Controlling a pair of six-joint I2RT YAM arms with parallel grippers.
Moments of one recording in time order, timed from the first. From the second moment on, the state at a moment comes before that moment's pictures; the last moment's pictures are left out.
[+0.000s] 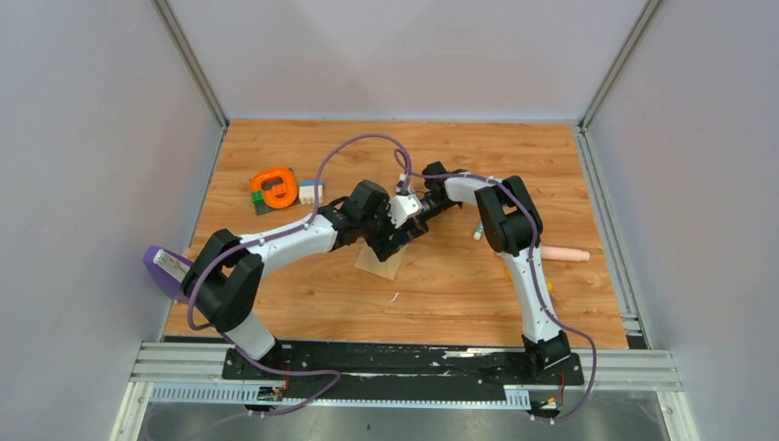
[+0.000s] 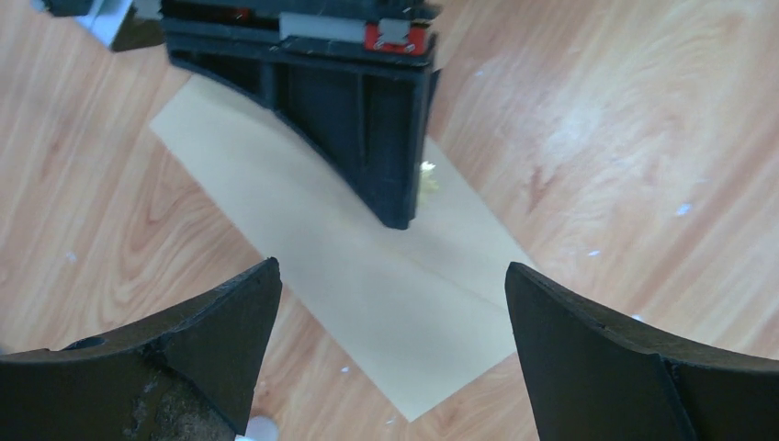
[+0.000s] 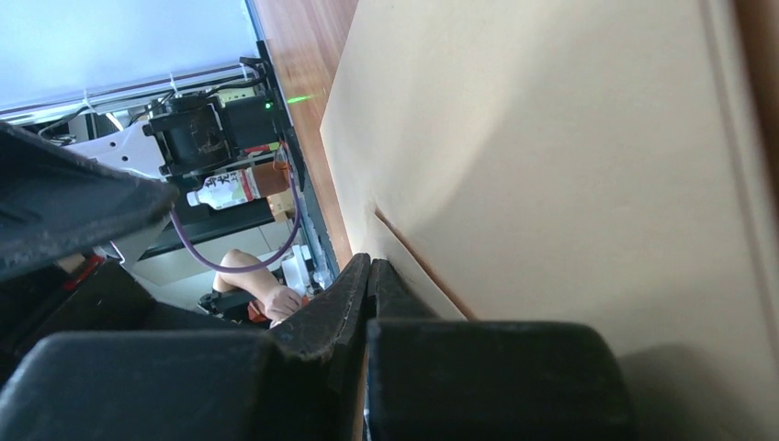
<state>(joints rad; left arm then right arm) -0.70 1.62 1.04 -0.25 0.21 0.32 0.42 2.45 1.70 -0.66 -1.18 0.15</state>
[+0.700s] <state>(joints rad) -0.84 1.70 0.93 0.01 -0.25 0.51 0.41 2.45 1.71 -0.66 -1.19 0.15</state>
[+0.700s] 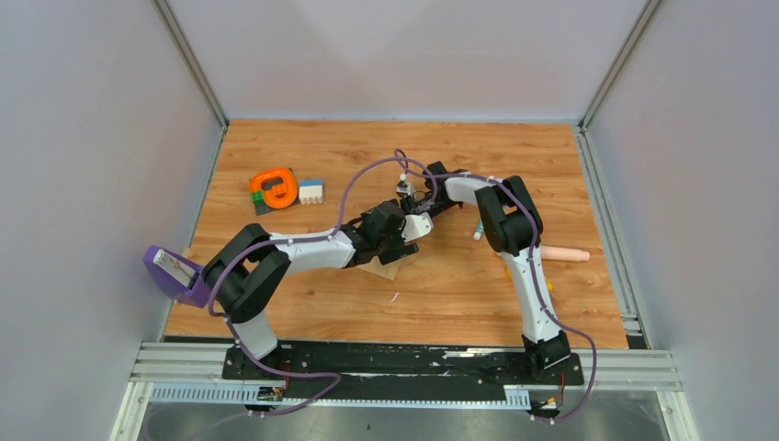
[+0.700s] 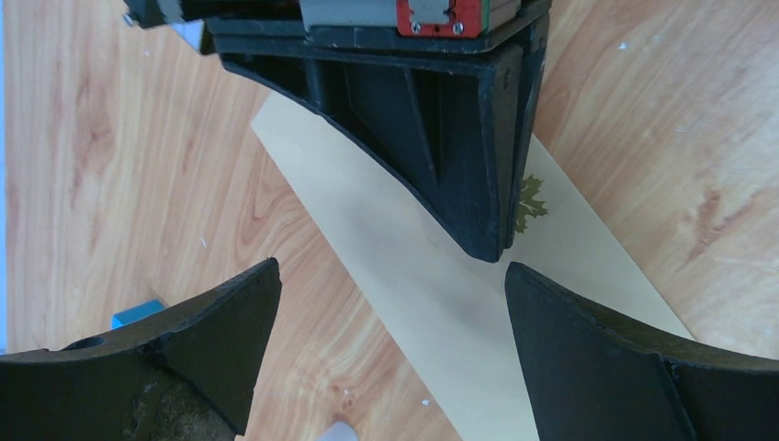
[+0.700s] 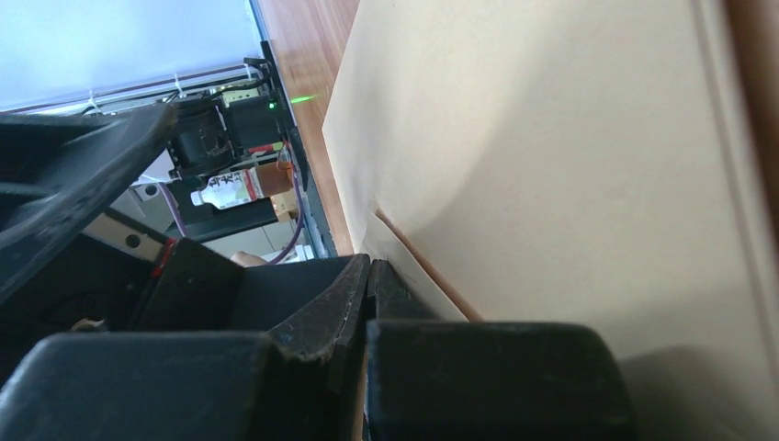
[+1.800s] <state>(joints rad) -0.86 1.84 1.06 -0.02 -0.32 0.53 0.35 2.44 1.74 -0.69 -1.11 0.17</state>
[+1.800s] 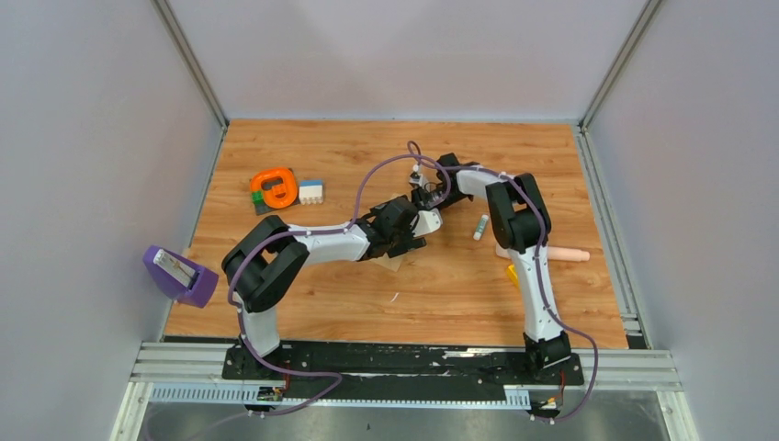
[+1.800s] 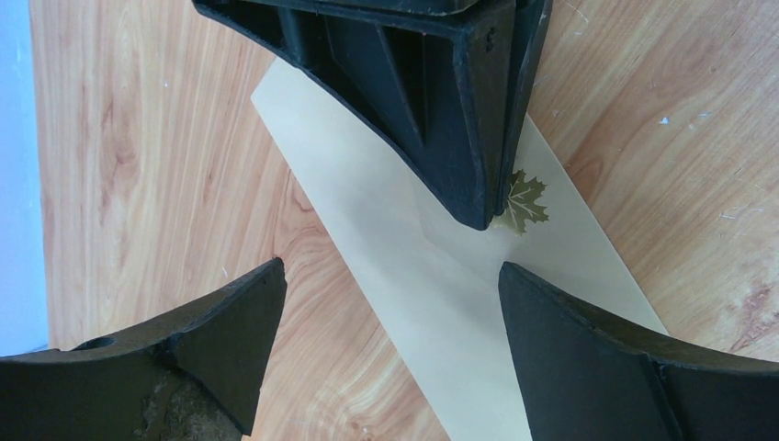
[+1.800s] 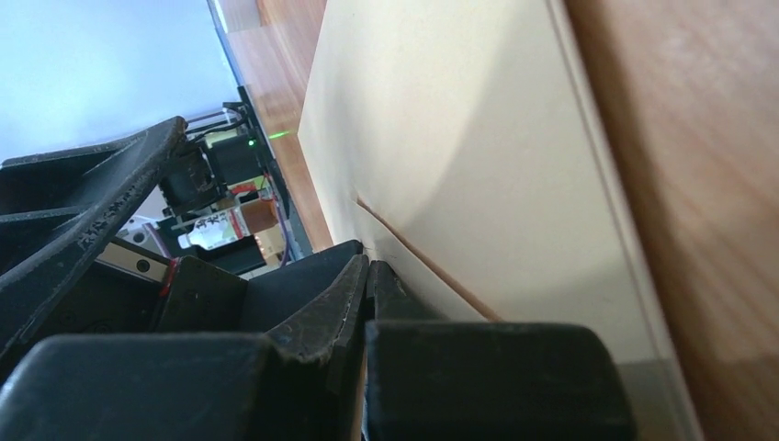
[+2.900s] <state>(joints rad) -0.86 1.85 1.07 -0.04 -0.32 0.53 0.31 2.42 1.75 -0.68 -1.03 0.16</state>
